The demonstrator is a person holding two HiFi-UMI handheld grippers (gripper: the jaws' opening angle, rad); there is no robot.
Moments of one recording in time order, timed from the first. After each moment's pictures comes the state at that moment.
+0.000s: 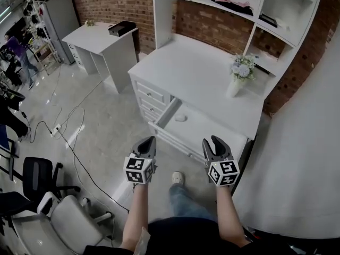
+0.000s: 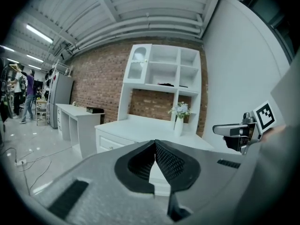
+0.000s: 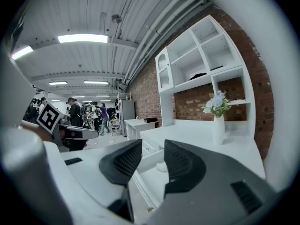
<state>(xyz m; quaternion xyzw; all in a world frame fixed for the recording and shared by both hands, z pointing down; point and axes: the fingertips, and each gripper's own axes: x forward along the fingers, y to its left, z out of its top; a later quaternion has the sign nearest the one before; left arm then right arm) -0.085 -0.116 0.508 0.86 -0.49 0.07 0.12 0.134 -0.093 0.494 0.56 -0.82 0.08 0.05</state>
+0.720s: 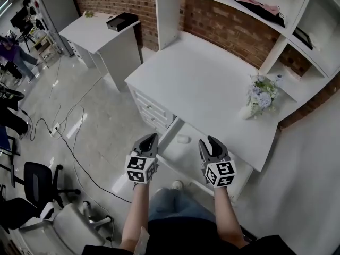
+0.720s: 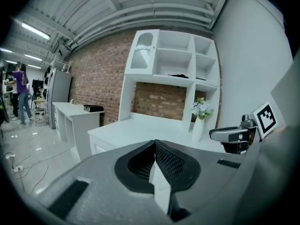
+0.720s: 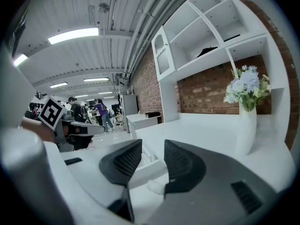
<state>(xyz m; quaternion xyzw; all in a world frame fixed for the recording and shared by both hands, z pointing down) -0.064 -0.313 0.515 0.85 -0.50 0.10 0.13 0.127 -0.297 0.519 0.52 -0.84 0.12 0.07</state>
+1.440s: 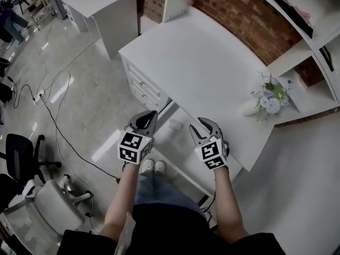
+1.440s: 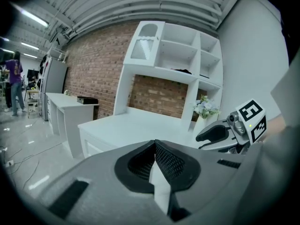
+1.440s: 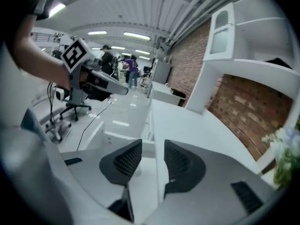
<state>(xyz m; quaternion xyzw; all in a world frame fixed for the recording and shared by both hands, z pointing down) -0.051 -0.368 0.535 0.86 -0.47 0.10 0.16 0.093 -0.353 0.562 0.36 -0.86 -0.03 0.36</state>
